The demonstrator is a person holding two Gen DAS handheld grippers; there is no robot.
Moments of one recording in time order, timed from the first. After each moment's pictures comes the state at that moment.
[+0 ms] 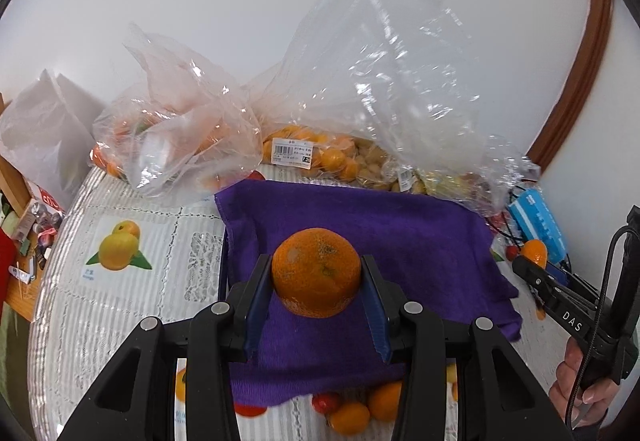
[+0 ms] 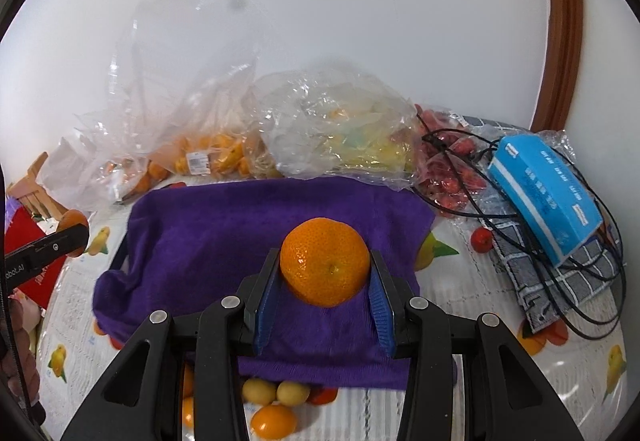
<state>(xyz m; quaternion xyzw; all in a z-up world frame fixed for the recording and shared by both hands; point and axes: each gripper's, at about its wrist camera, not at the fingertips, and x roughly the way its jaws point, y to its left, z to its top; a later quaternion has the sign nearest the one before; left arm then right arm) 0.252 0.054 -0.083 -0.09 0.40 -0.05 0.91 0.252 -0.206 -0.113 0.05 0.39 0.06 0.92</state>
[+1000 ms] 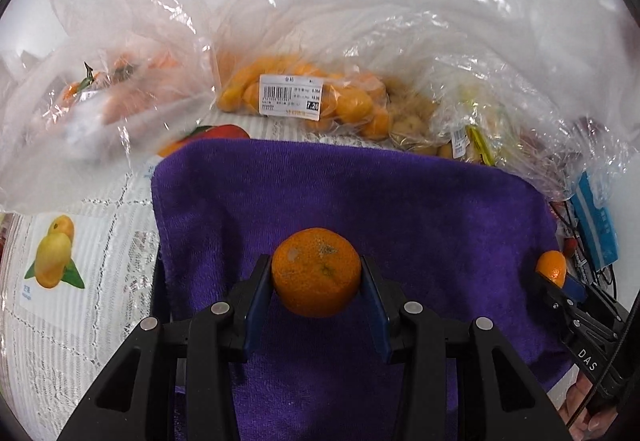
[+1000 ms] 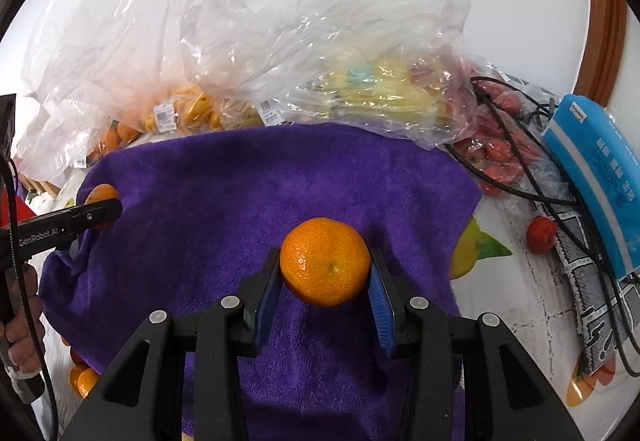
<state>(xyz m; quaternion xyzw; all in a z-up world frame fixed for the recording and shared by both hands) 0.338 0.035 -0.163 -0.07 0.47 -0.03 0.88 0.305 -0.204 -0.190 0.04 0.44 0.09 0.89</state>
